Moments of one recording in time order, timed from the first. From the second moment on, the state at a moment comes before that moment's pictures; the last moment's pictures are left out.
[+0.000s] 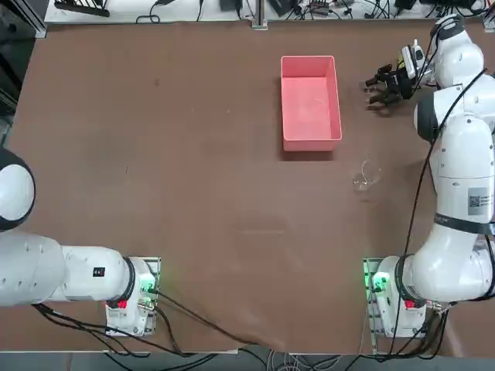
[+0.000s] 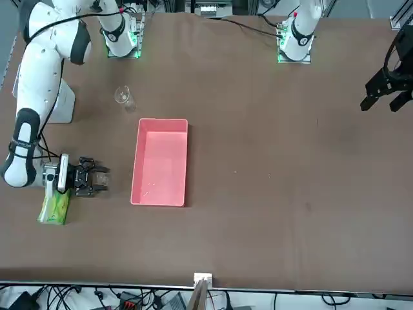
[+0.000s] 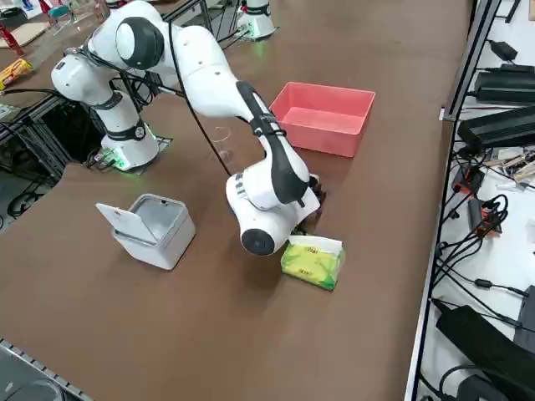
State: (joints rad) arm 0.09 1.10 -0.64 -1.39 1.43 1.34 -2.47
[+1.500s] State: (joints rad) arm -0.02 1.08 -0.71 -1.32 1.28 1.31 -2.48
